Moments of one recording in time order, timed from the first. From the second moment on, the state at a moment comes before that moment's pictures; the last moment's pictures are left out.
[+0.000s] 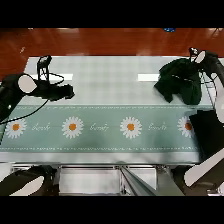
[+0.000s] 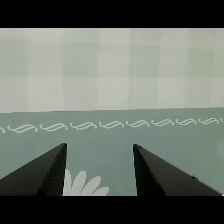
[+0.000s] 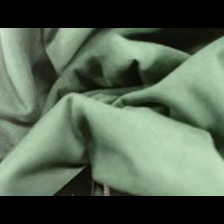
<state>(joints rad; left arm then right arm) -0.18 -1.15 0.98 1.36 -0.95 -1.72 -0.18 -1.92 1.76 -1.45 1.08 1.63</state>
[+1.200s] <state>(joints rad) 0.00 -0.54 0.71 1.25 -0.96 -1.72 0.24 -1.13 2.02 -1.18 1.16 1.41</state>
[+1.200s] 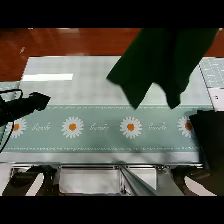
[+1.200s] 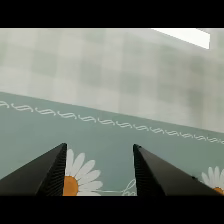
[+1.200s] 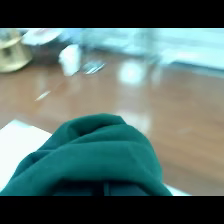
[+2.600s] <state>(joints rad) 0.26 -0.70 0.72 1.19 -1.16 -1.52 0.19 -1.24 1.34 -1.04 1.07 1.59</state>
